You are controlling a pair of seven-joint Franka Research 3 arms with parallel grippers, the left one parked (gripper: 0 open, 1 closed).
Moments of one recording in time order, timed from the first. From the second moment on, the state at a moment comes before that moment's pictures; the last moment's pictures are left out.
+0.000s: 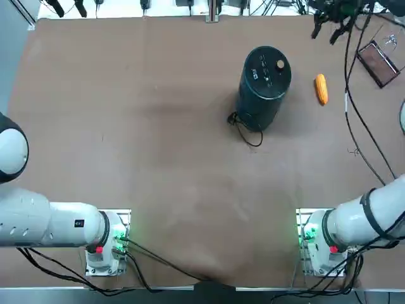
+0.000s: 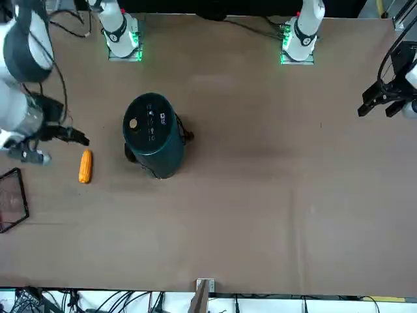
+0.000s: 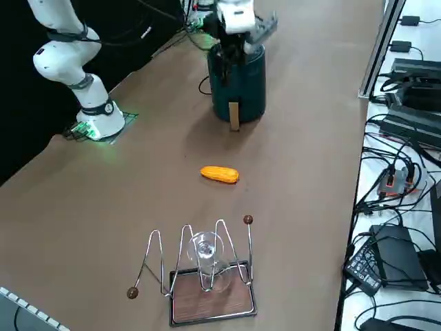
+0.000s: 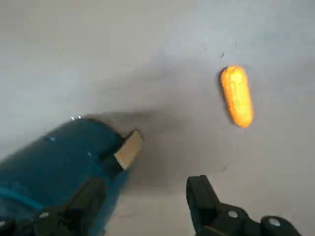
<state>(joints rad) 0.02 0.24 -0.01 -1.65 0.17 1.76 0.30</state>
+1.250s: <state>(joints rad) 0.00 0.35 -0.01 -1.87 0.53 1.93 0.90</state>
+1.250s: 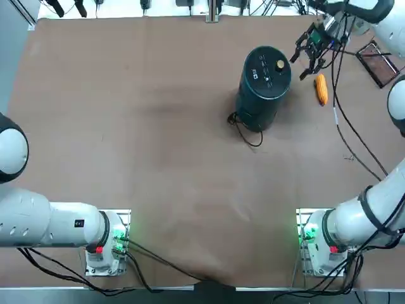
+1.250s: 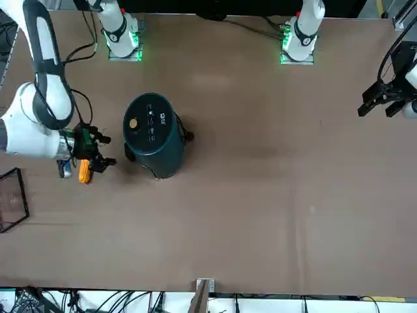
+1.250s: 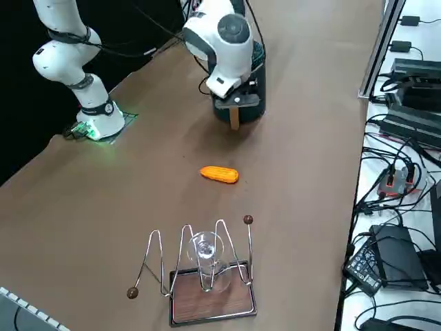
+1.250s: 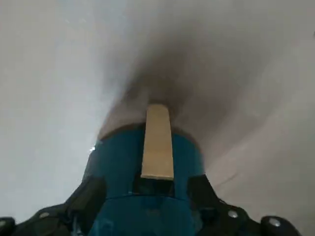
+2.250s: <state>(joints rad) 0.01 0.35 -0.01 -1.99 0.63 1.99 0.91</state>
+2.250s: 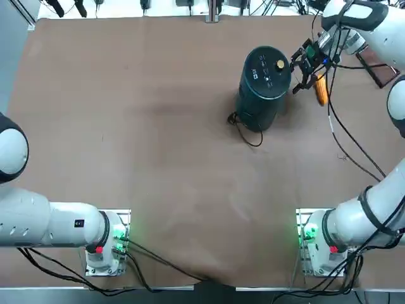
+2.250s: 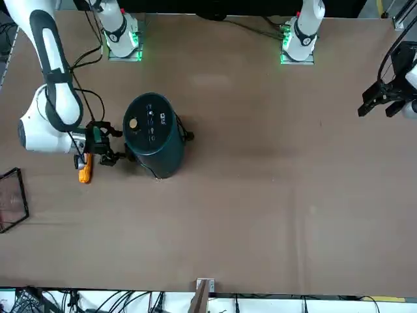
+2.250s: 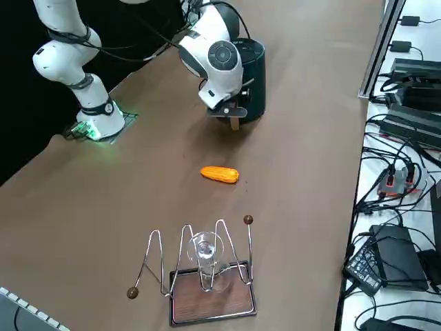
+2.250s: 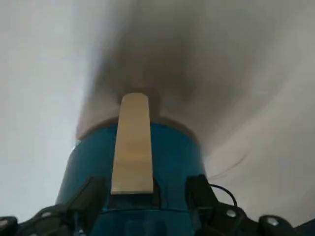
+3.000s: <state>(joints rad) 0.04 0.36 -0.01 -2.00 0.64 2.06 0.91</state>
